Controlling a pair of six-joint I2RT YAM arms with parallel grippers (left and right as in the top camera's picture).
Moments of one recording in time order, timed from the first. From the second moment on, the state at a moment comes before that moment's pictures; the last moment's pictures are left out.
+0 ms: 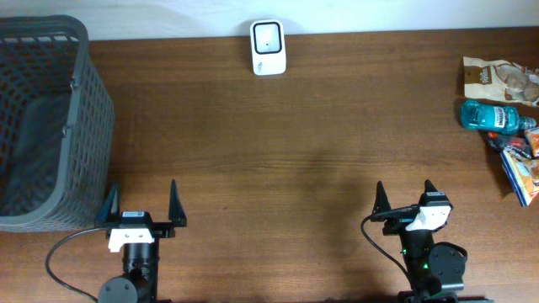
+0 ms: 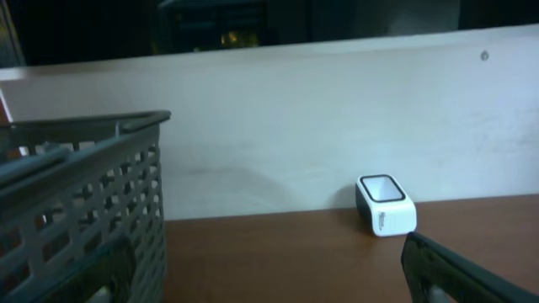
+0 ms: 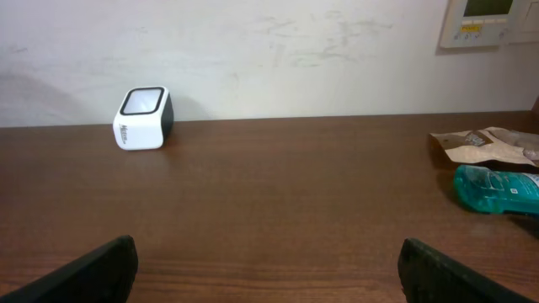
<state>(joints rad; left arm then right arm) 0.04 0.02 0.08 0.14 0.05 0.05 0.02 0.01 0.01 -0.08 0.00 0.06</state>
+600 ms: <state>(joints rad) 0.04 0.01 0.01 0.00 0.05 0.07 0.02 0.01 0.01 -0.08 0.00 0.05</state>
